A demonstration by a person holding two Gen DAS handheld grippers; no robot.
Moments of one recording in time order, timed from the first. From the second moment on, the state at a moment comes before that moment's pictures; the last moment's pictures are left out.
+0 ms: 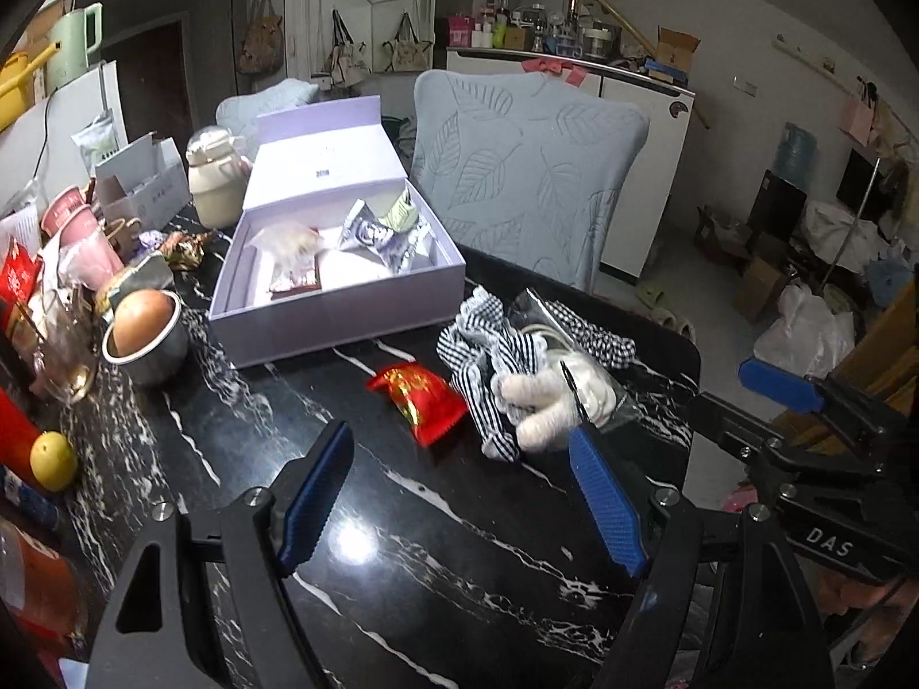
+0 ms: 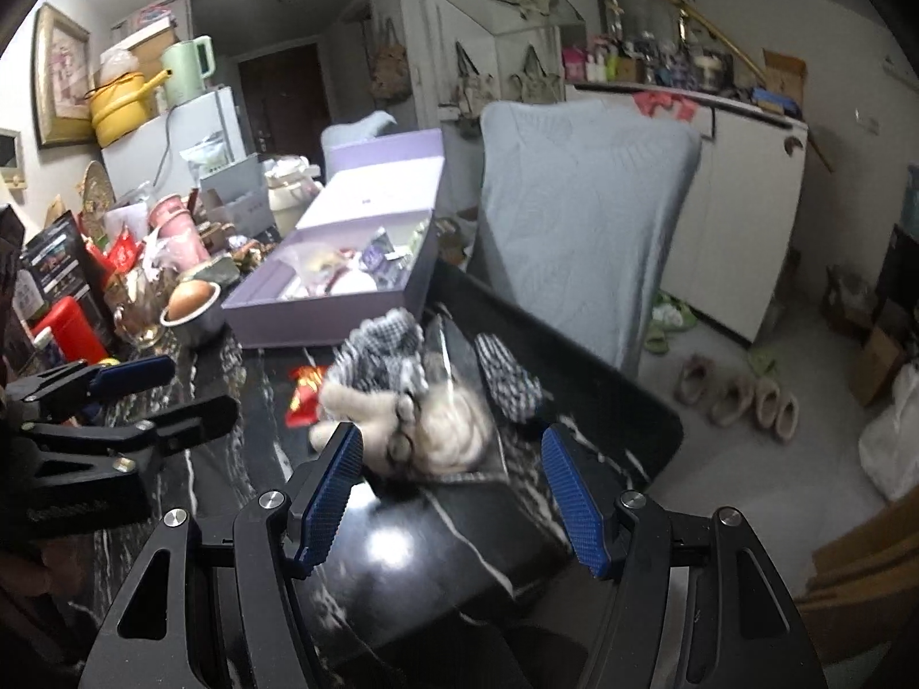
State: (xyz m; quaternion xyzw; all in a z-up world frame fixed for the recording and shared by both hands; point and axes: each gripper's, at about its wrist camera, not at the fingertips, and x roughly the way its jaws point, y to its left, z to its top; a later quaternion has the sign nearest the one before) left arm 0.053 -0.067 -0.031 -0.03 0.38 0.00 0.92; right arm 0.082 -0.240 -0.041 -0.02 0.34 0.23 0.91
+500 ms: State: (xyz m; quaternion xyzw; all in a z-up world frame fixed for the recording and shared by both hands) left arm 0.086 -0.082 -0.059 -0.07 0.41 -0.02 0.91; right arm 0.101 -0.261 -0.083 -0.03 0.39 0.21 0.89
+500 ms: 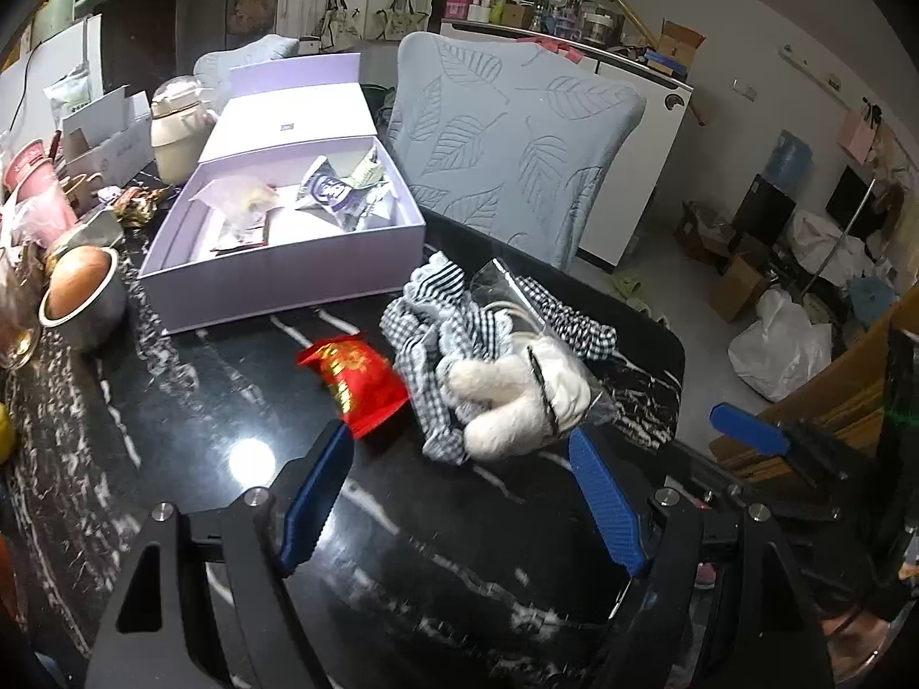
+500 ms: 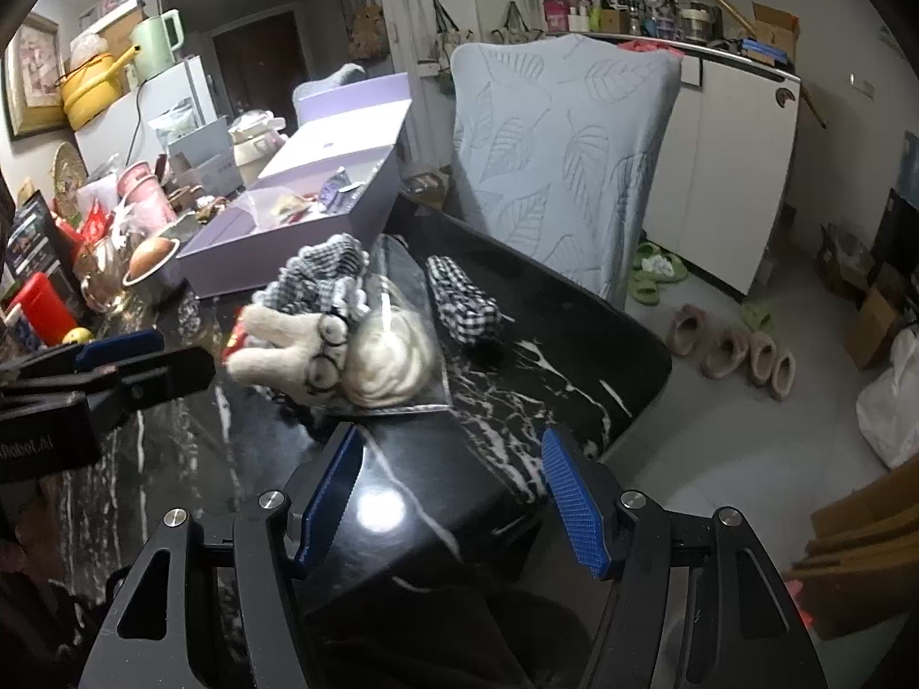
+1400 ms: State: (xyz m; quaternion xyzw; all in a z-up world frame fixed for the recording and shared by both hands) left arm 0.173 -0.083 -0.111 -0.09 0.49 -0.02 0.87; right arm 0.204 -0.250 -0.103 -0.02 0.41 0.28 0.87
